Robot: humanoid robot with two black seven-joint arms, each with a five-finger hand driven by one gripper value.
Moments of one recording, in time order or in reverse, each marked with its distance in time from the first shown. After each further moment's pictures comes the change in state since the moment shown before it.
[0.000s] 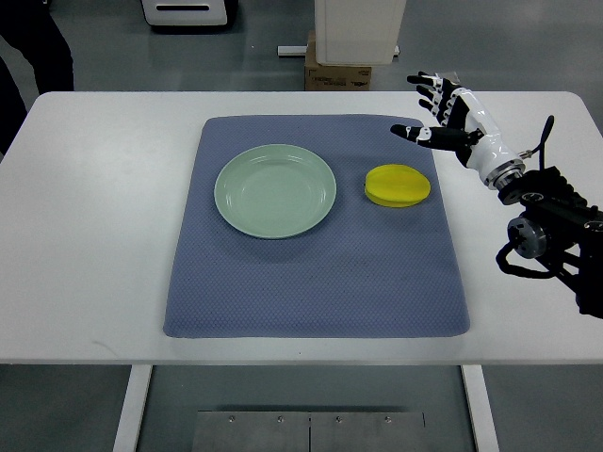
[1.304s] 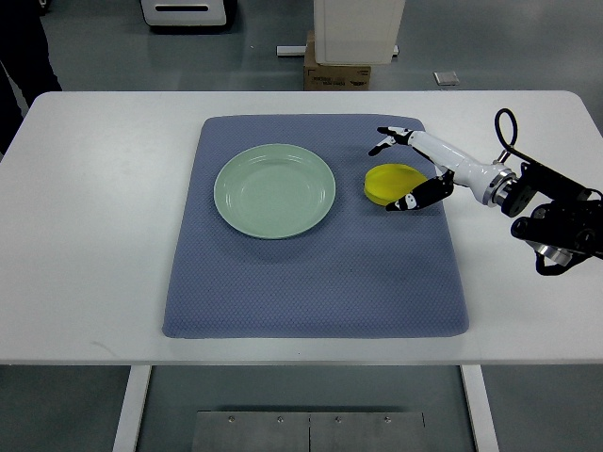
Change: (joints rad) left arm 0.000 0.000 0.000 0.000 0.000 0.000 0.000; right arm 0.300 -0.013 -0.725 0.101 -0.211 -0.302 -0.008
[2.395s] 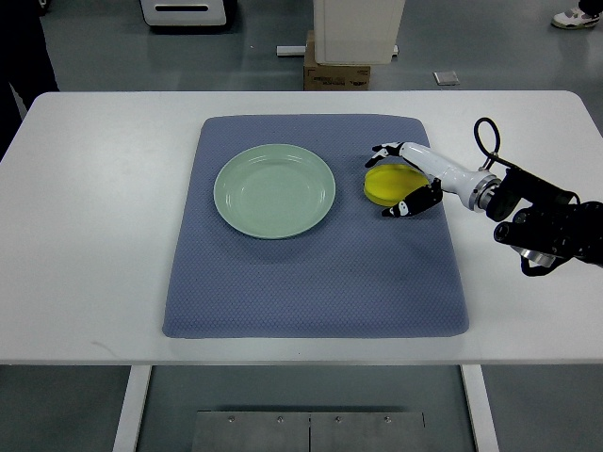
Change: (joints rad) left arm 0.000 0.000 0.000 0.000 0.000 0.000 0.000; right arm -0.009 0.061 -0.031 -0.072 -0.001 -0.002 -0.100
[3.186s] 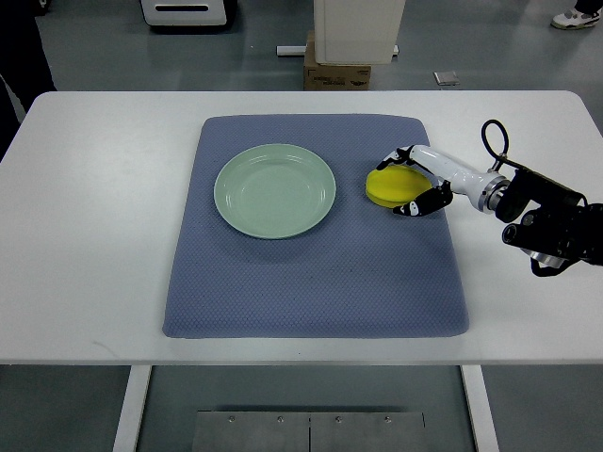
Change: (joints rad) left arm 0.000 0.000 0.000 0.000 0.000 0.000 0.000; right arm -0.007 0.001 -0.049 -0.037 0.000 0.001 0.005
